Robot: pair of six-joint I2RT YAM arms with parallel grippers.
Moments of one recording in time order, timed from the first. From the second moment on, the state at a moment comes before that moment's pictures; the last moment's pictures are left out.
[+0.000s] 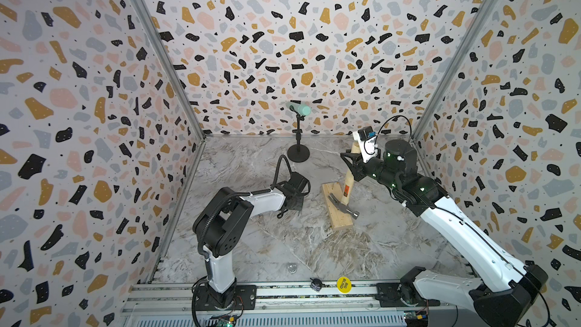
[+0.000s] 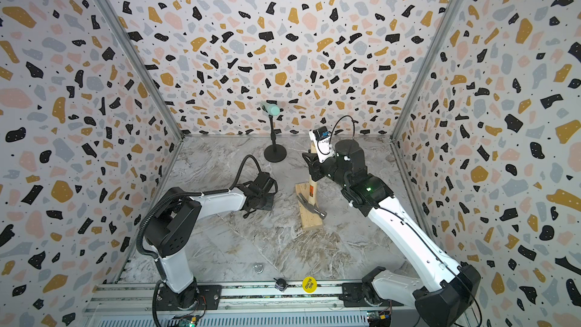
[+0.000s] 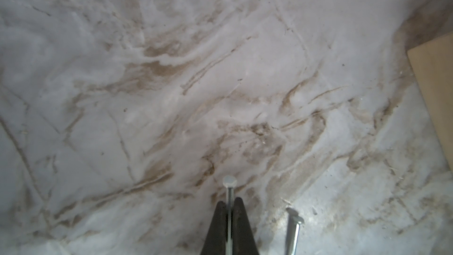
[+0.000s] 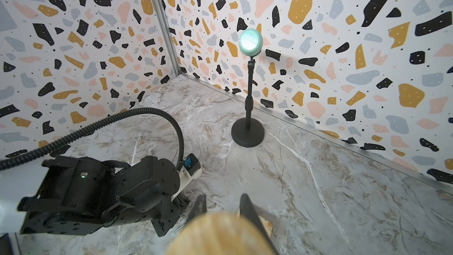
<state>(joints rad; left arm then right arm) -0.65 1.85 1.06 -0.33 -0.19 -0.41 0.58 1.17 1.23 -0.34 -0.15 0.03</state>
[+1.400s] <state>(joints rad) -0.65 1.70 1.10 -0.19 0.08 -0.50 0.58 1.22 1.23 -0.34 -0.08 -0.05</state>
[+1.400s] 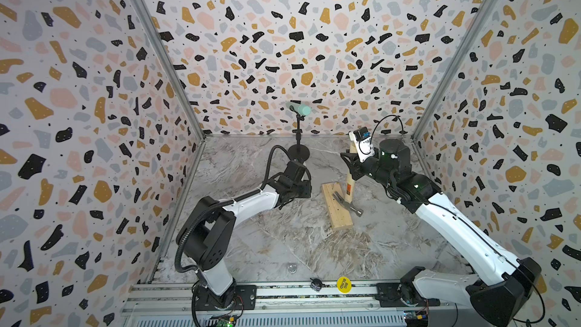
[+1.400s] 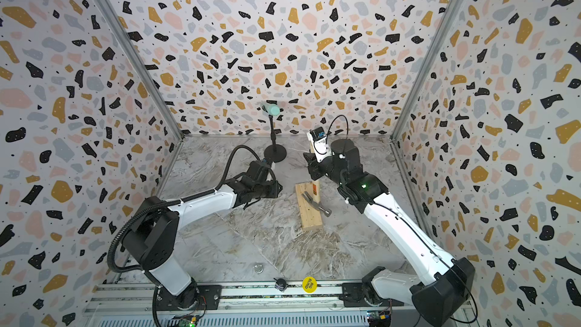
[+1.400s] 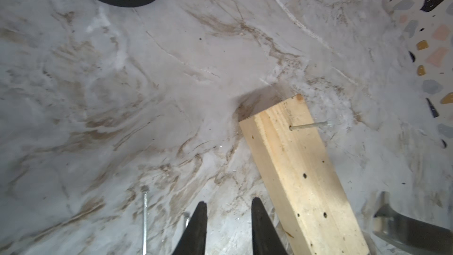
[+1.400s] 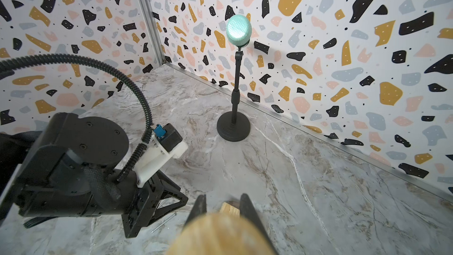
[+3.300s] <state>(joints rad) -0.76 1.91 1.05 0.11 0.23 -0.70 0.51 1.43 1.33 -0.34 -0.04 -0.07</state>
